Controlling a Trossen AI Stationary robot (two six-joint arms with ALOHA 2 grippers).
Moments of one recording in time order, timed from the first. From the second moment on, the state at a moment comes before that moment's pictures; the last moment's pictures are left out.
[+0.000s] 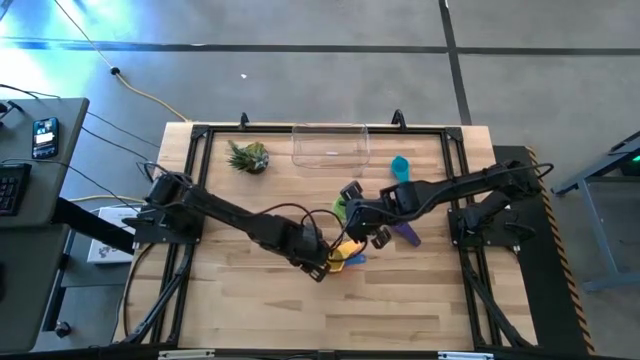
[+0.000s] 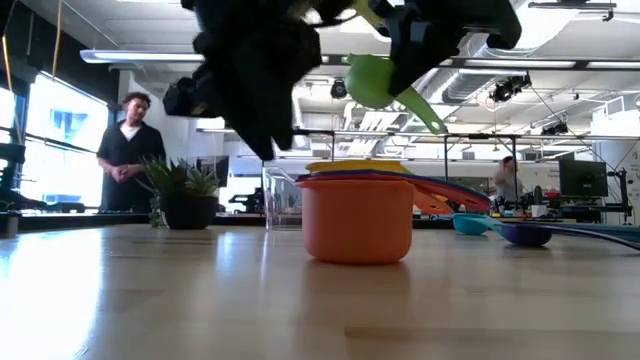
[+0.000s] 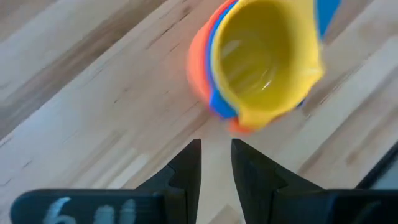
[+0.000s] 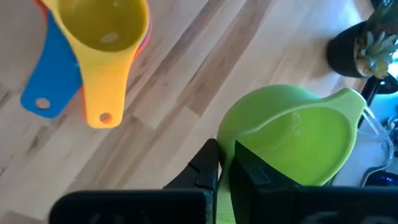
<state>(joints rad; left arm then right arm) -0.31 1.87 1.40 -0.73 -0.05 -1.17 0.19 1.60 1.37 -0.86 0.28 -0.60</state>
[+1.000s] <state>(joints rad) -0.31 1.55 1.40 -0.87 -0.20 -1.21 0.35 1.78 1.37 -0.68 0.13 -0.74</state>
